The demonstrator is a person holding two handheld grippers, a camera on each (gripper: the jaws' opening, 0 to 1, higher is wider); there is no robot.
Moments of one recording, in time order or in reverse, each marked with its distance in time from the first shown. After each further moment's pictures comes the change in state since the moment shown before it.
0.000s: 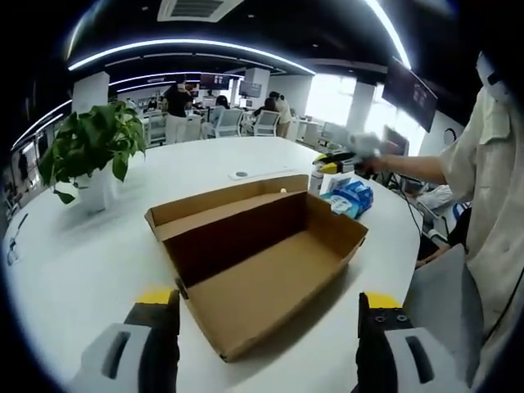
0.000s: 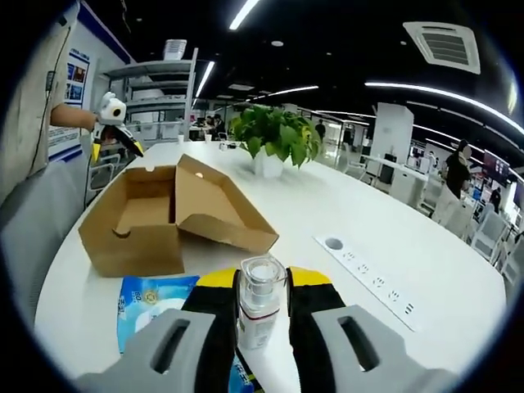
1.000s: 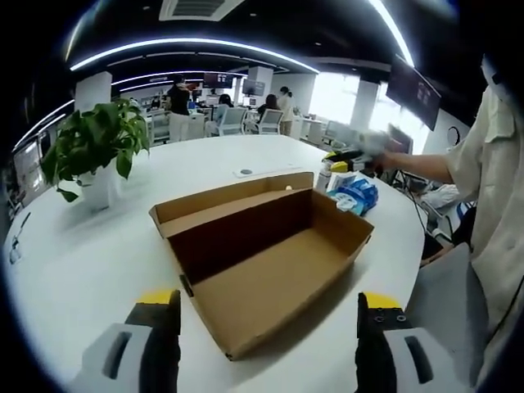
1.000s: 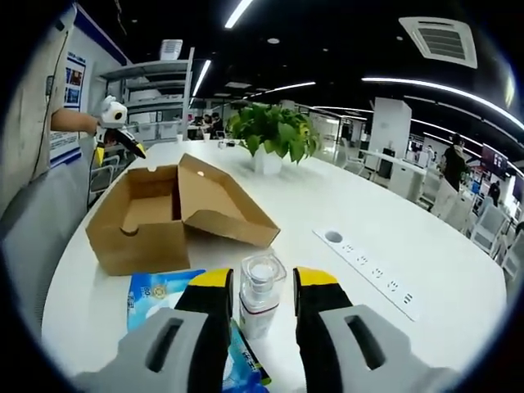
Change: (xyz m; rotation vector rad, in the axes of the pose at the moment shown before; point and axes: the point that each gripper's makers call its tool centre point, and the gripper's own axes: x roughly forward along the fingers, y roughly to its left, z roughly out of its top) left arm 0.004 0.008 -0.001 0.005 0.015 0.032; right arm -0.013 0.000 0.000 0.022 0.006 -0.008
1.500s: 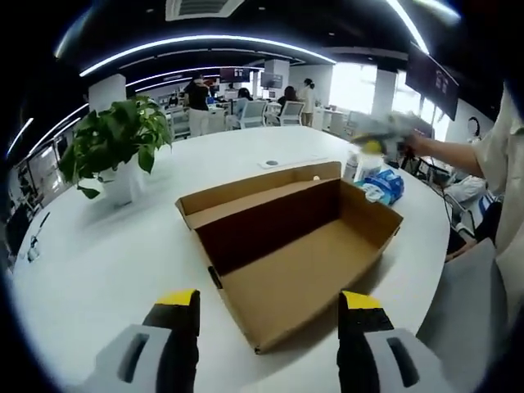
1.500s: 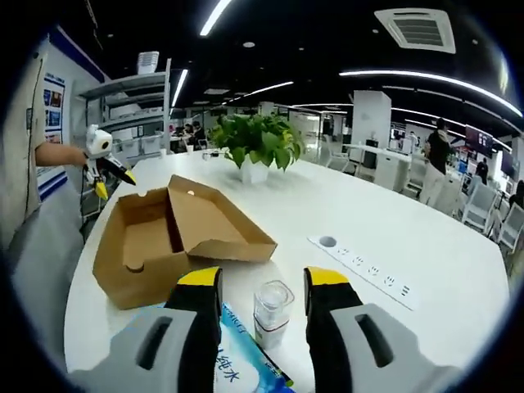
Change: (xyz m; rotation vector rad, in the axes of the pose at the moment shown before) left arm 0.000 0.028 -0.009 0.006 0.047 0.155; right arm -0.009 0.009 0.036 0.128 -0.011 -0.086
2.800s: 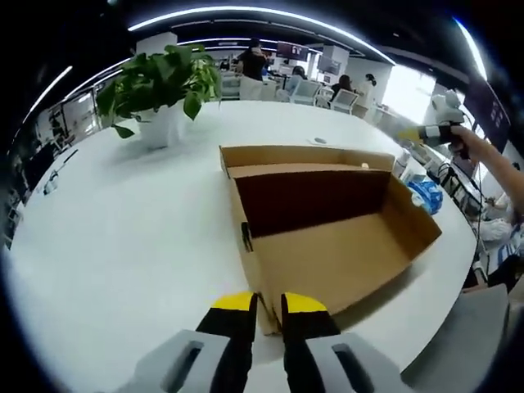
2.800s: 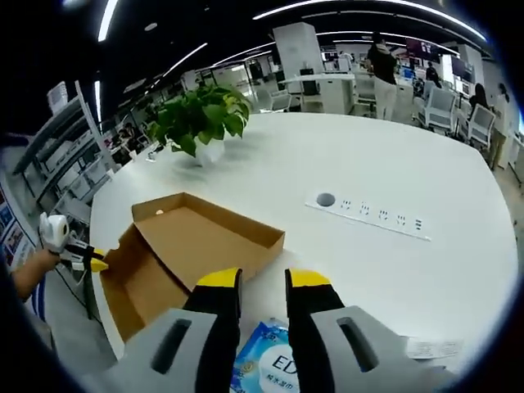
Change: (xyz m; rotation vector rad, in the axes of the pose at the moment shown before) left arm 0.011 0.022 -0.037 -0.243 0.124 0.139; right arm 0.061 0.020 0.012 0.399 0.298 -0.204
